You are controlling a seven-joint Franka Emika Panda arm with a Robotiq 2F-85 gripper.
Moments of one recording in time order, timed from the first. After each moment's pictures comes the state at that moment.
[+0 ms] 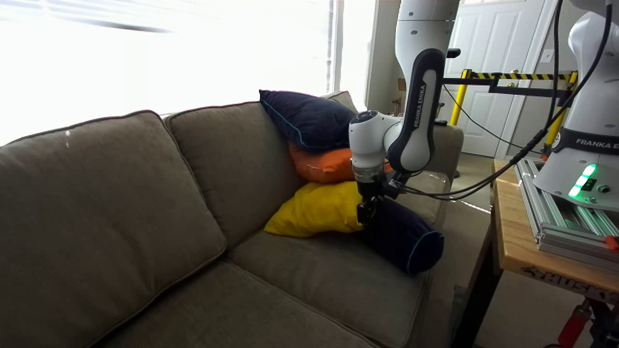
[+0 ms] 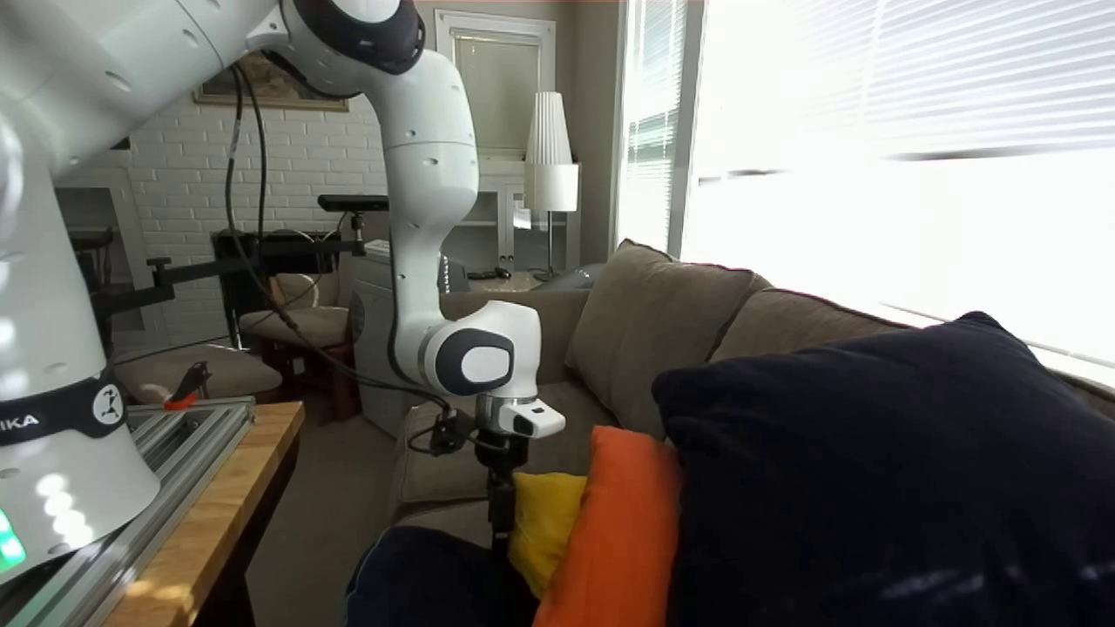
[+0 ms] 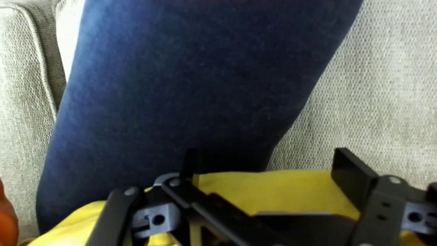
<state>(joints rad) 0.47 0.88 -0.19 -2.22 -0.16 2.93 0.56</state>
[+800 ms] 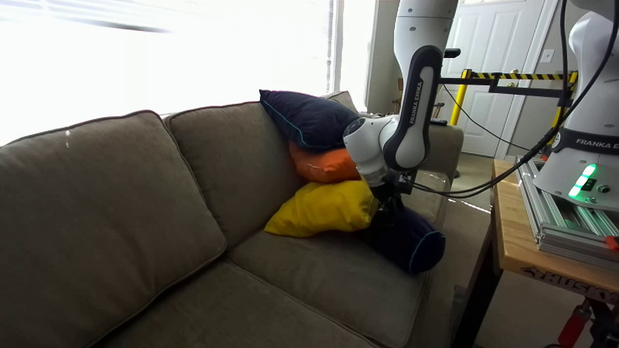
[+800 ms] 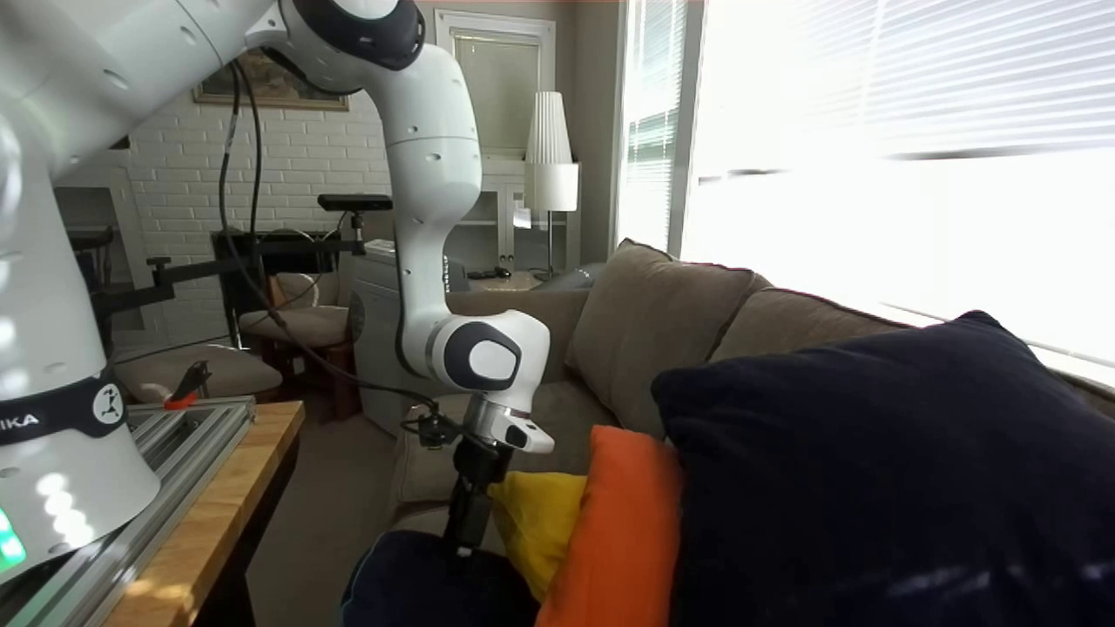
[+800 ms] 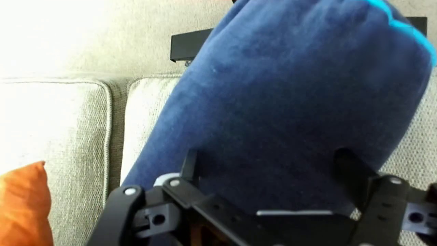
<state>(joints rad) 0.46 0.87 -0.18 -2.20 -0.16 2.59 0.46</state>
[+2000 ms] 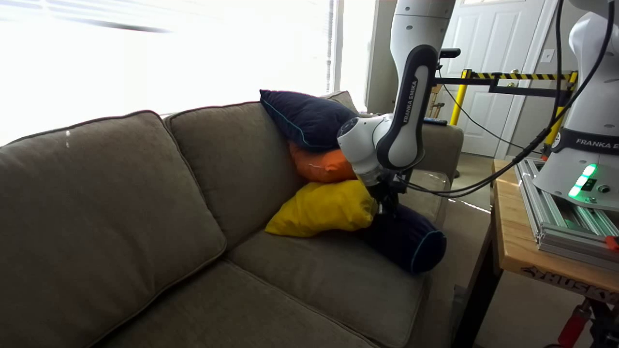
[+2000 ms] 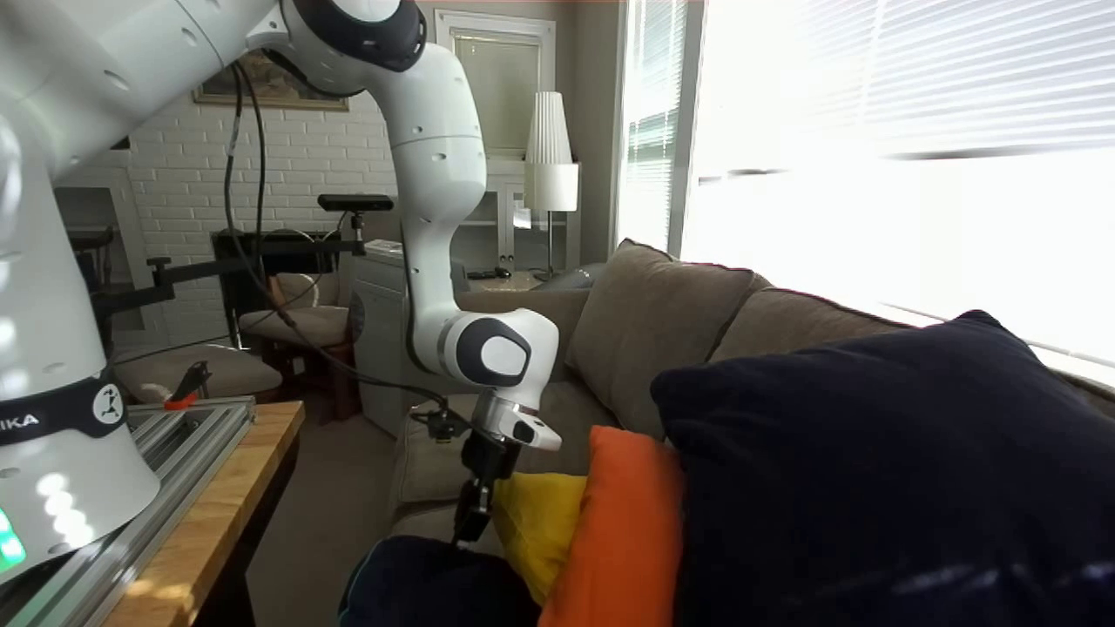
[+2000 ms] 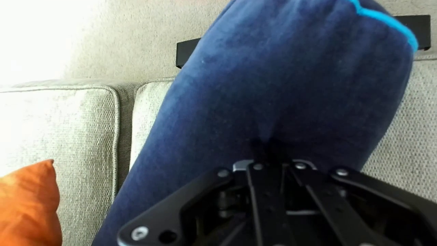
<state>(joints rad) 0.46 0.88 -0.18 -2.16 -0.16 2.52 0.50</state>
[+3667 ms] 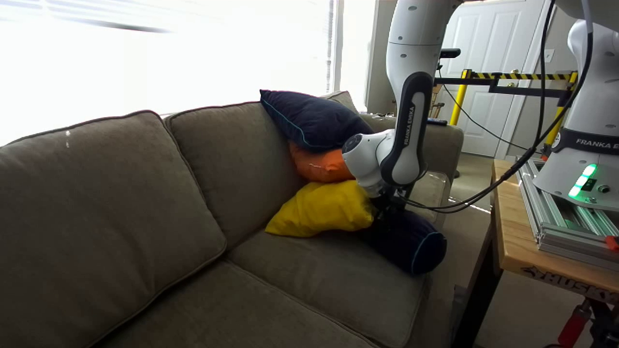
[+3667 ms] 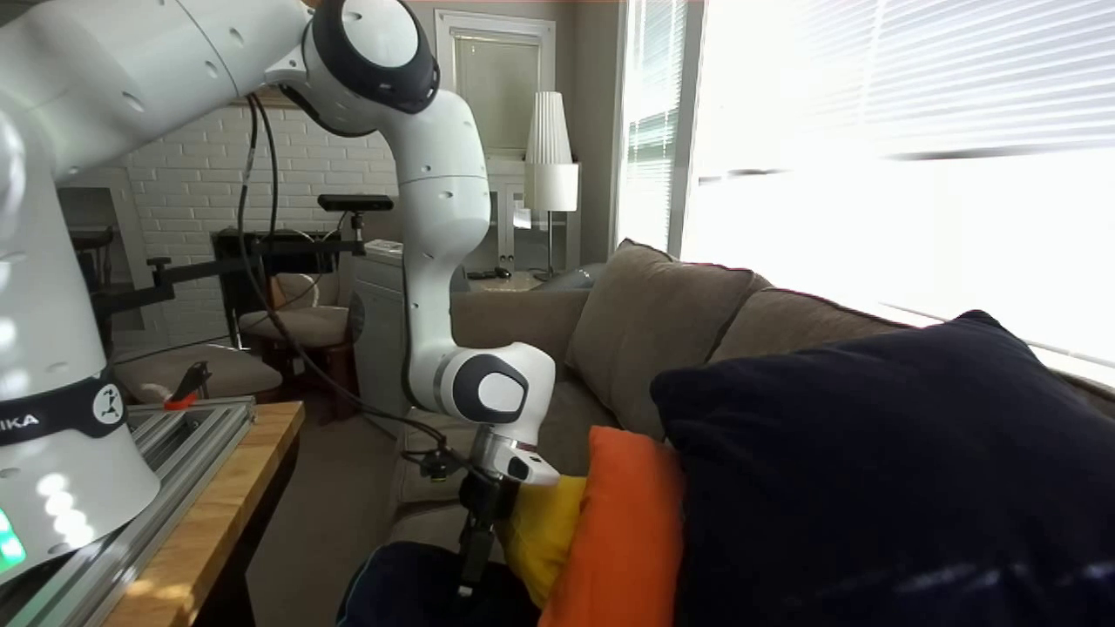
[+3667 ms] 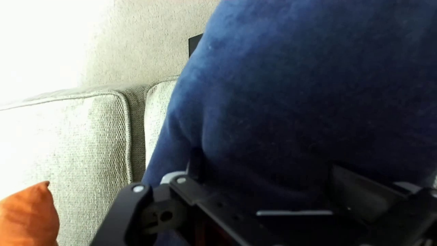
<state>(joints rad) 0.49 1.01 -0.23 -2.11 -0.16 2.59 0.60</state>
